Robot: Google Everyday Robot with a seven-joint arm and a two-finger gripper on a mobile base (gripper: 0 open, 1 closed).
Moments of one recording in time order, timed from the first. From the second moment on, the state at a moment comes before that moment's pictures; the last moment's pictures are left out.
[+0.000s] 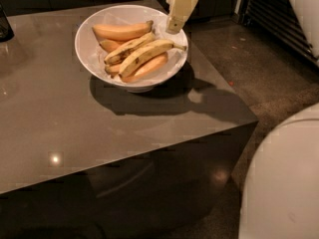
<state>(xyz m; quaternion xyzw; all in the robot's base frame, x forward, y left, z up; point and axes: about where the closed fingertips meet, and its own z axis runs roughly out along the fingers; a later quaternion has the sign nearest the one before) 0.631 -0.052 1.026 -0.68 0.70 0.00 0.22</state>
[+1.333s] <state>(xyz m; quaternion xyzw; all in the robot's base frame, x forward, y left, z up) 0.655 -0.042 0.987 -0.68 0.71 0.02 0.18</state>
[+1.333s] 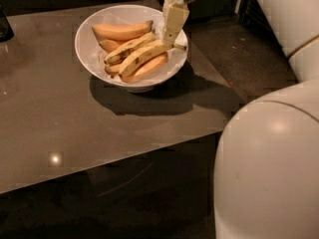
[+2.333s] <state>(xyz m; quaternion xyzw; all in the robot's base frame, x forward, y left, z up) 0.664 -0.032 0.962 -0.69 0.71 0.02 0.16</state>
